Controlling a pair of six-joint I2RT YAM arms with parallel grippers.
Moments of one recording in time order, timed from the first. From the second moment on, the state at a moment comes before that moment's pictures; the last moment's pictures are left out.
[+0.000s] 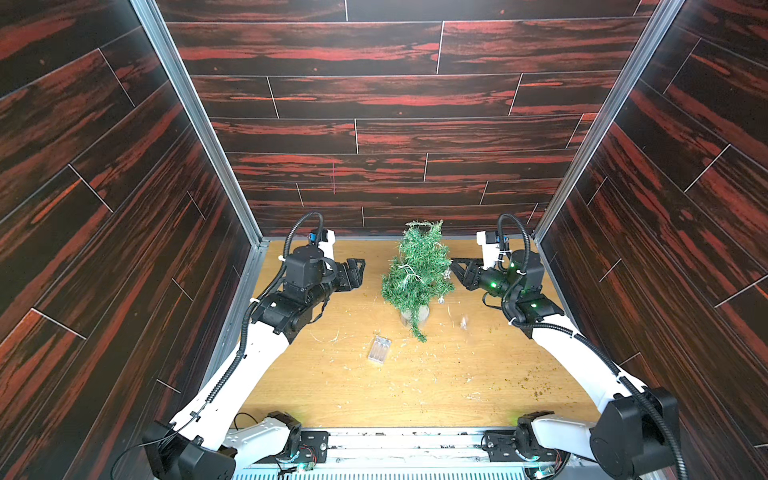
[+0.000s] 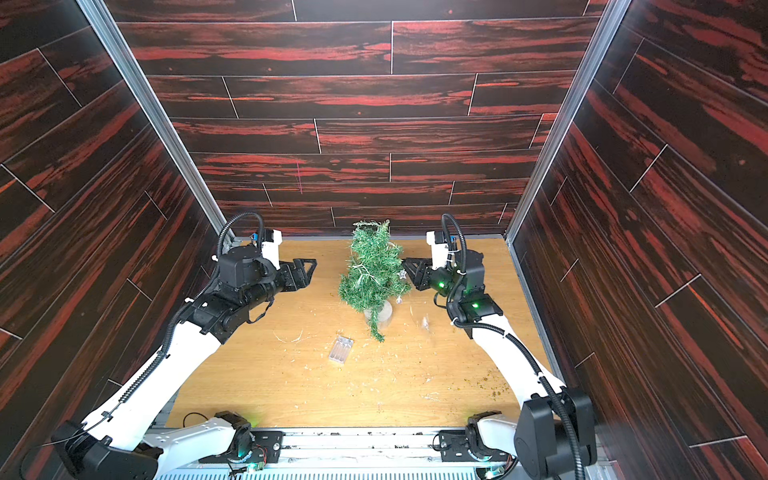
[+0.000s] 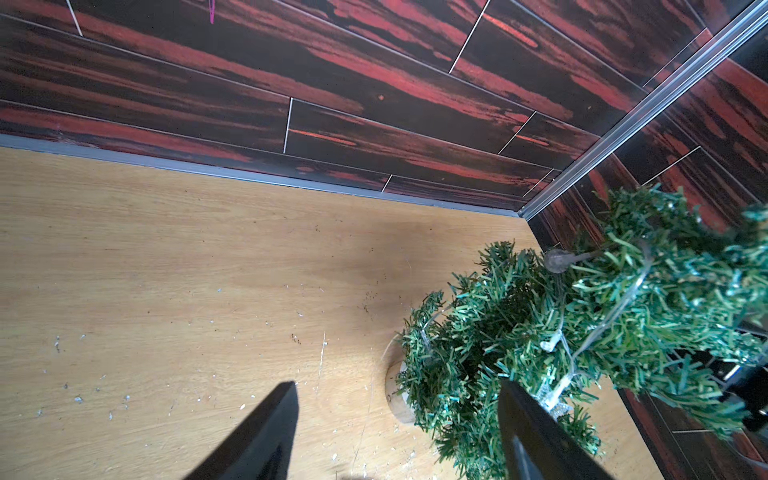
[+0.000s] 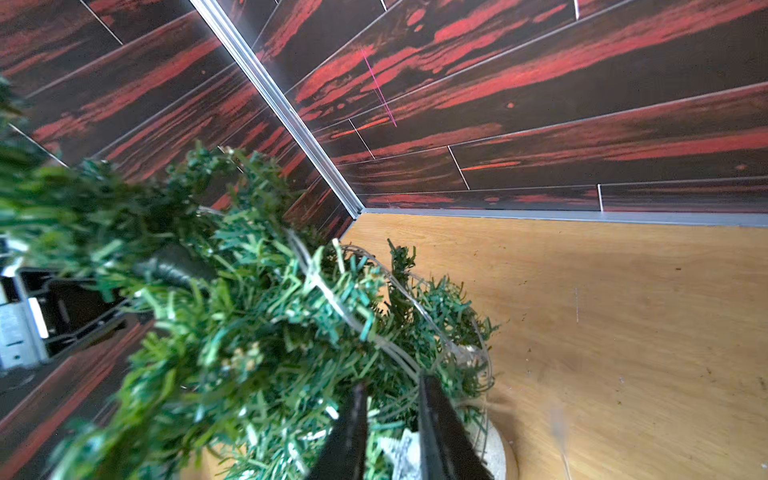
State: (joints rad) left arm -0.40 1.16 1.18 -0.40 0.08 -0.45; right arm 0.29 1.28 0.95 0.14 -0.55 0.42
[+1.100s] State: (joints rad) left arm -0.40 1.11 1.17 -0.44 0.04 -0.42; right arm 0.29 1.34 1.23 -0.04 -0.22 0.34
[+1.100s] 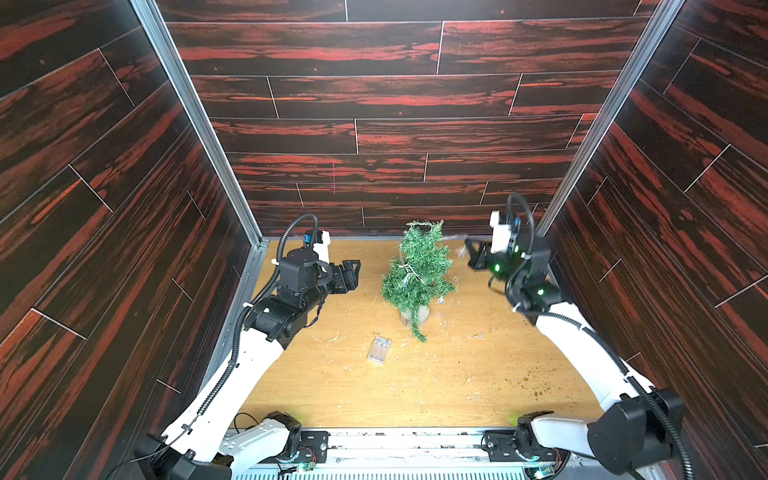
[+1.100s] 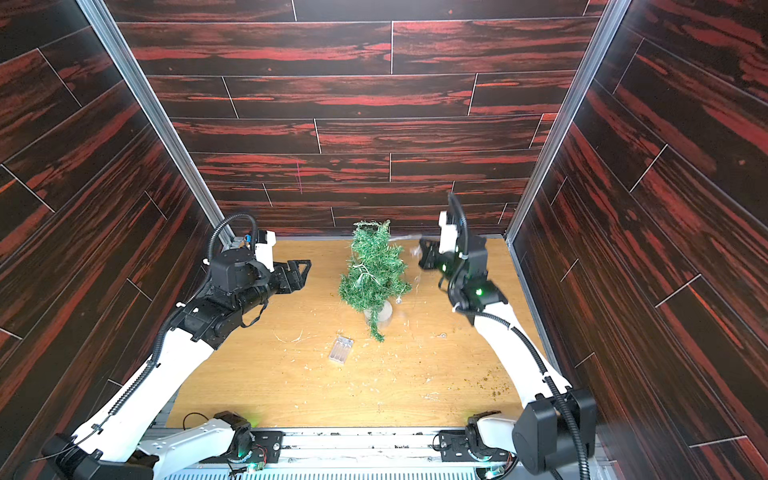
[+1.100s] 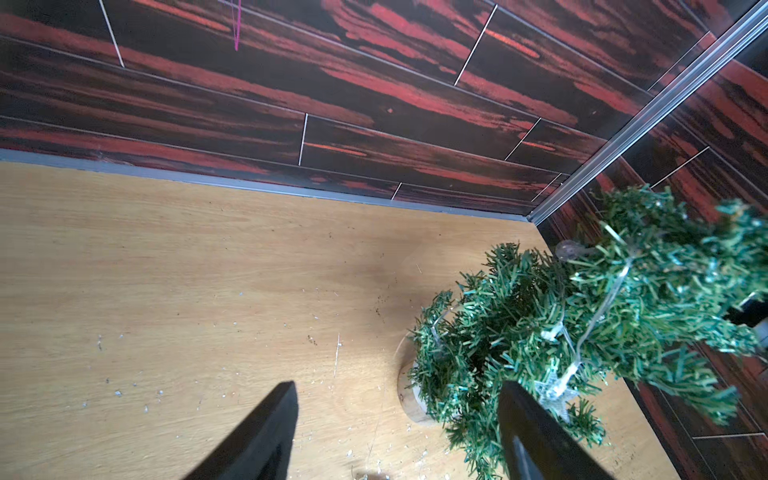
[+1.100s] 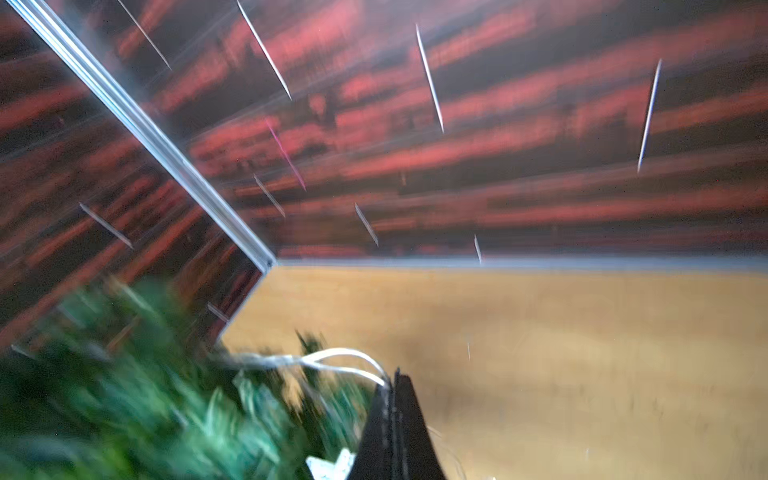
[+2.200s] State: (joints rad) left arm -0.40 1.23 1.44 -0.43 0.06 -0.35; right arm 0.37 1.98 2.37 -0.17 -0.65 0.52
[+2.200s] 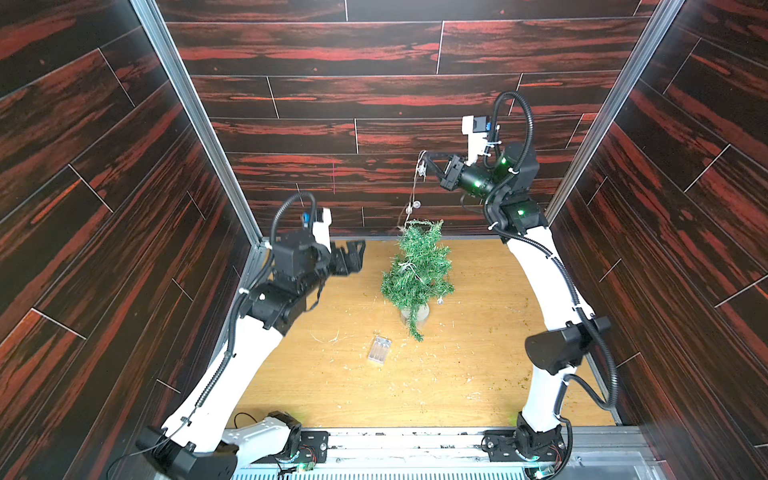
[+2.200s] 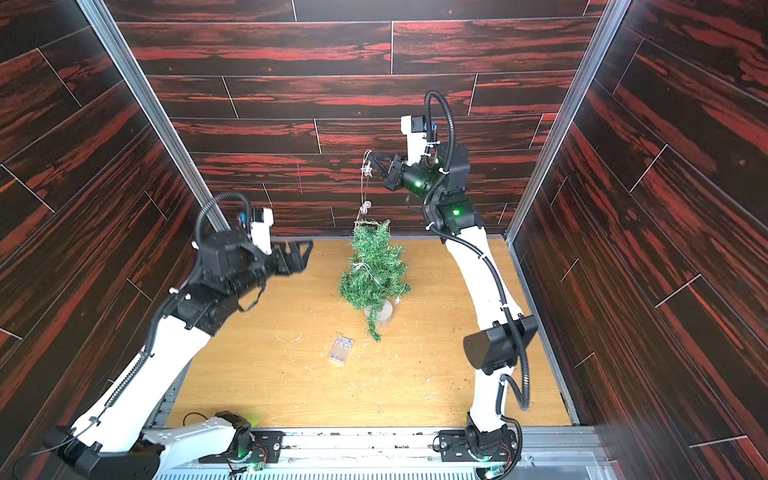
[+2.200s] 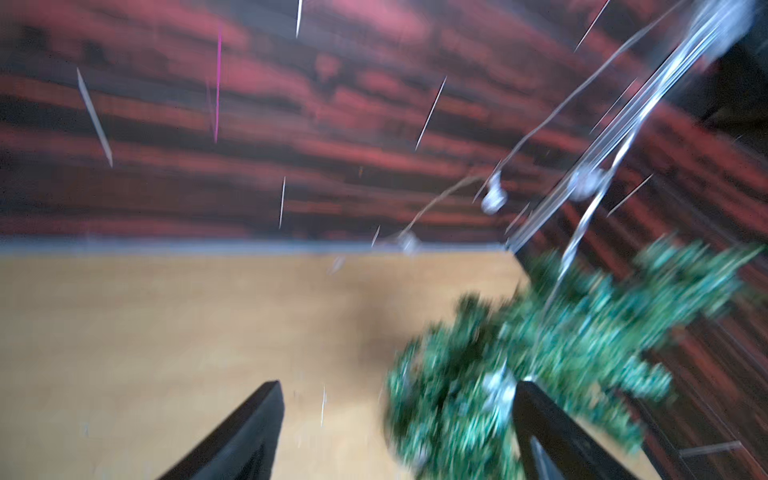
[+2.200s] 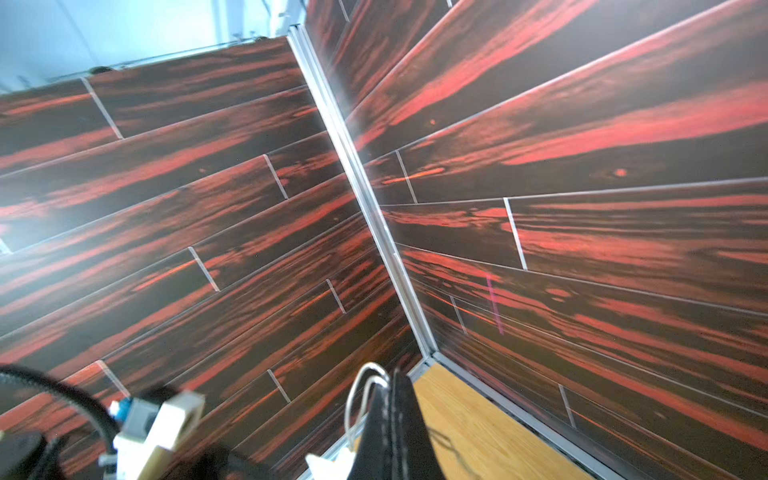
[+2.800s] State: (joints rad) left arm -0.40 1.56 1.76 -0.28 0.26 -0.25; right arm 0.42 2.08 2.48 -0.20 -0.73 0.54
